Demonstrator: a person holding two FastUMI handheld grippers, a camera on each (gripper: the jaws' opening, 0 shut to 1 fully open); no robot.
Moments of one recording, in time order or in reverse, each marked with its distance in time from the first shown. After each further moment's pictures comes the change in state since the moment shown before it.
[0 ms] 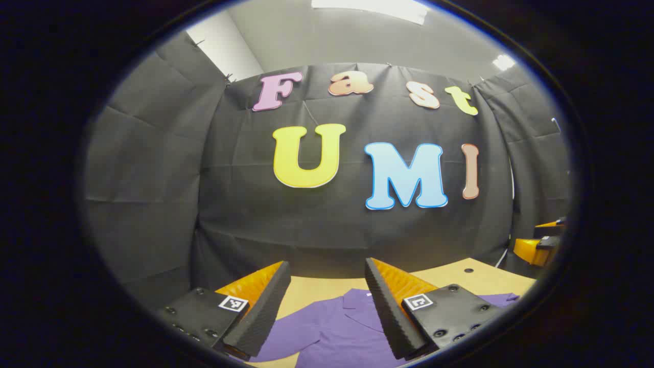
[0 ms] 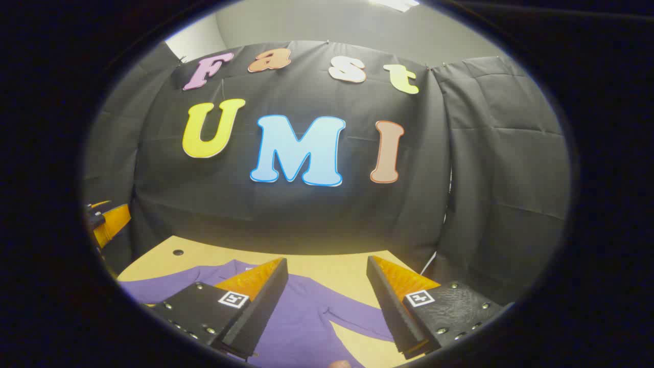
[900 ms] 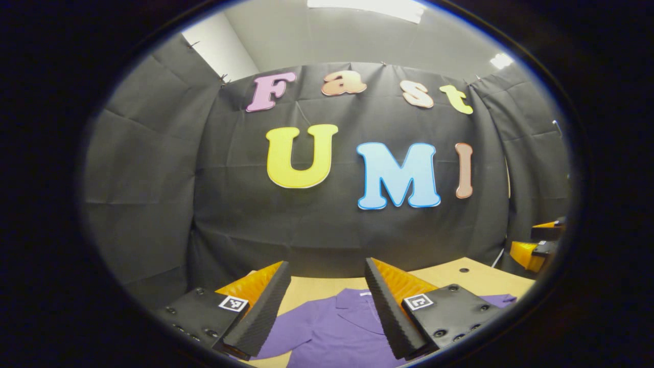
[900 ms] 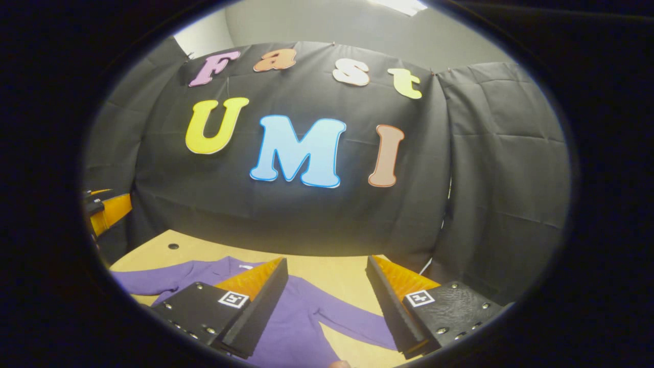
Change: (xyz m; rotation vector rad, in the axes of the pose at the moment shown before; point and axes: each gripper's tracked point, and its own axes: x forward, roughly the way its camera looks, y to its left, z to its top) left arm -0.006 -0.026 0.002 -0.001 0.011 -0.020; right arm -0.001 -0.014 -0.006 -0.047 -0.013 0.002
